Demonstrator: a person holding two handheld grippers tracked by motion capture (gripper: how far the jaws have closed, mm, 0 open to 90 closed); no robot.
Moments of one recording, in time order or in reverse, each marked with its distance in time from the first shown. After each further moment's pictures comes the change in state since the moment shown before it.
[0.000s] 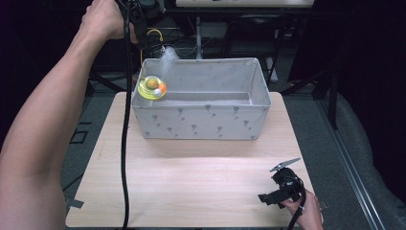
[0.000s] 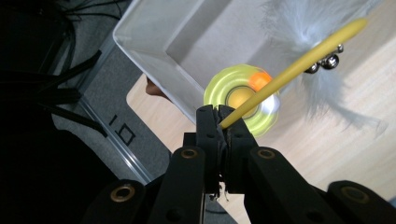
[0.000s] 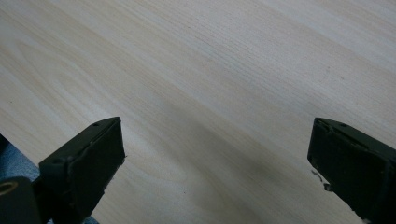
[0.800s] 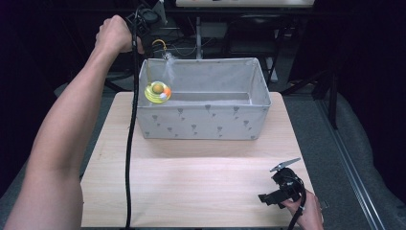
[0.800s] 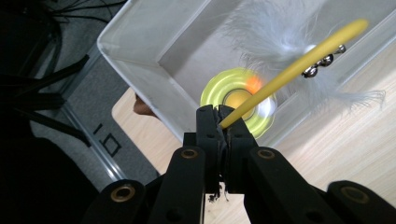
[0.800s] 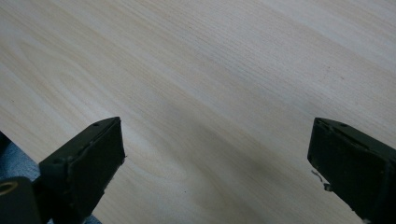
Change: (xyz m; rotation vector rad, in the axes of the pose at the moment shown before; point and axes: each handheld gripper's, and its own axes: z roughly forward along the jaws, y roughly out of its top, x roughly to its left) left arm 0.010 0.003 0.059 -0.027 -0.044 -0.049; right arm 0.000 0.000 -0.001 0.005 -0.008 -0.005
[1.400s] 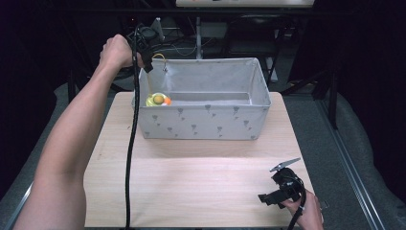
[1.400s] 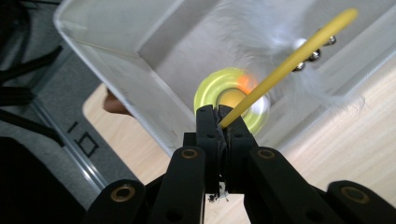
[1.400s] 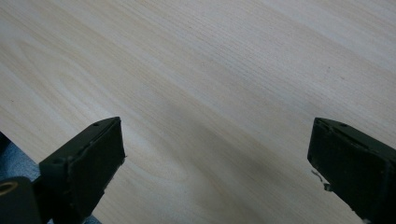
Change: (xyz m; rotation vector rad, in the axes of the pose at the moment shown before) left arm 0.005 -0.016 0.051 0.010 -0.092 -0.036; right arm 0.000 0.000 0.001 0.001 0.007 -0.003
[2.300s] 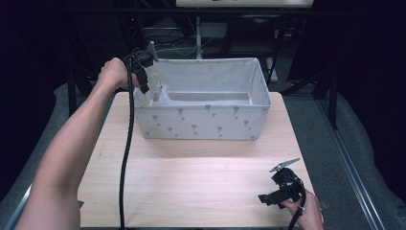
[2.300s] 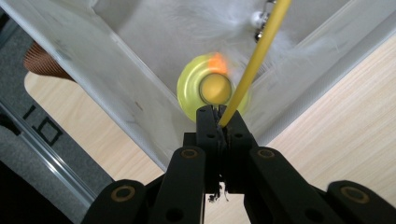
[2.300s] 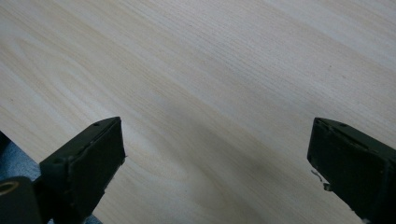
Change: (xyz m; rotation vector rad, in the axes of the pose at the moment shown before) left arm 0.001 -0.037 0.051 0.067 -0.095 -0.033; right arm 0.001 0.000 0.000 -0.002 0.003 0.004
